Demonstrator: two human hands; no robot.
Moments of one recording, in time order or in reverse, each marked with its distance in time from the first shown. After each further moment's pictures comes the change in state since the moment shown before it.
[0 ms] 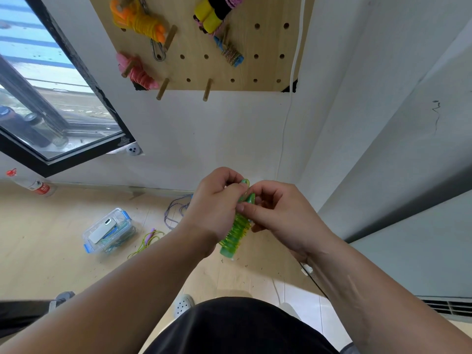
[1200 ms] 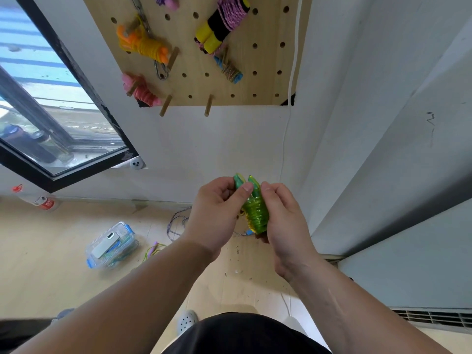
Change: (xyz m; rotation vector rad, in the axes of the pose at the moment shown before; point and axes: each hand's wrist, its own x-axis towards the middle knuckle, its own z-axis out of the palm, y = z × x) left_hand 0.014 -0.007 0.001 -0.143 0.003 0.134; right_hand -0.001 -0.014 0.031 0.297 0.375 0.117
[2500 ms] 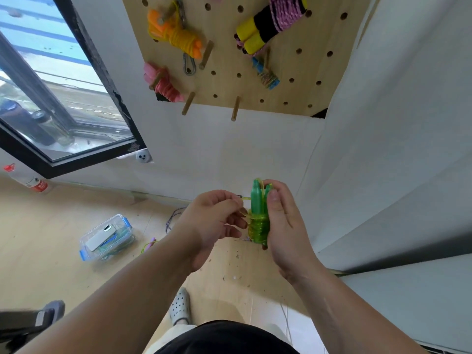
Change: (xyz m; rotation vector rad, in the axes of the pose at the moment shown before) left_hand 0.057 0.000 -0.094 -0.167 -0.086 -0.371; right_hand 0.065 0.017 0.072 -0.257 -0.133 -0.226
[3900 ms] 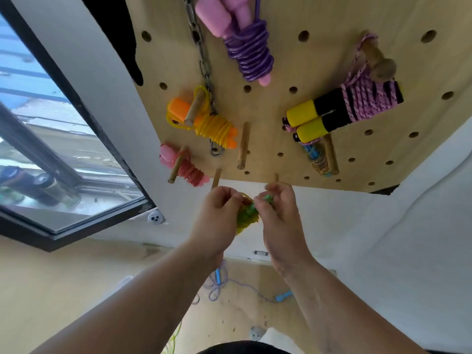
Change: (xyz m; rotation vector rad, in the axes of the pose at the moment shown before) left_hand 0.239 0.146 -0.085 0.162 0.258 0.165; right_hand 0.291 -0.030 0.106 0.114 0.058 -0.039
